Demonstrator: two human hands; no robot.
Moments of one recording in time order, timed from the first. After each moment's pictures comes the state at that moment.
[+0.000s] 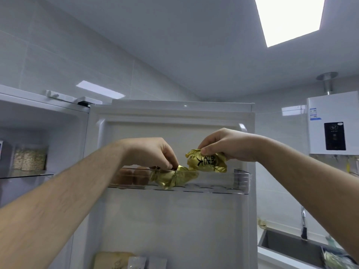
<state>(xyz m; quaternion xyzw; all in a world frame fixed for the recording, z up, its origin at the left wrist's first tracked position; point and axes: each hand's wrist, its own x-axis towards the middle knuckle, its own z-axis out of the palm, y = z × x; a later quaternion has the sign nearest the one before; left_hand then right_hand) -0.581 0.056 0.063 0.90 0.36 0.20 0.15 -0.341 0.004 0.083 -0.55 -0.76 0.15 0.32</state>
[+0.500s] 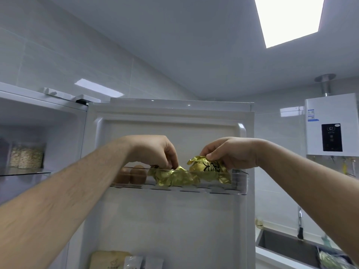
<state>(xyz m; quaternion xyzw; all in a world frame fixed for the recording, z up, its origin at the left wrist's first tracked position) -0.570 0.053 0.067 0.90 0.38 0.19 0.09 -0.320 0.014 0.076 -0.51 -0.73 0.37 0.27</state>
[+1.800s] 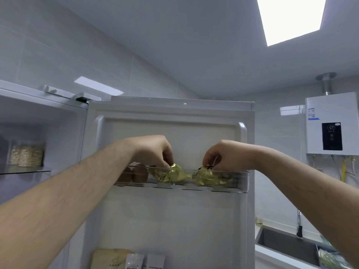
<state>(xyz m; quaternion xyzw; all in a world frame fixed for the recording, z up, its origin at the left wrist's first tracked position) -0.572 0.078 0.065 0.90 0.40 0.18 -0.02 -0.334 0.007 0.062 -0.60 -0.78 -0.09 0.16</state>
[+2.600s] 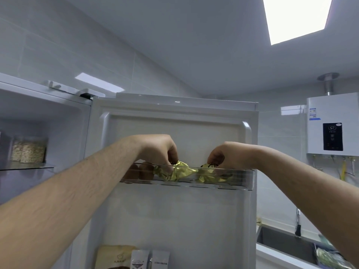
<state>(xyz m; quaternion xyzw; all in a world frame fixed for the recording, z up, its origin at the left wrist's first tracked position) -0.571 0.071 0.066 0.91 0.39 0.16 0.01 -0.332 0.030 0.060 -0.62 -0.77 -0.09 0.13</state>
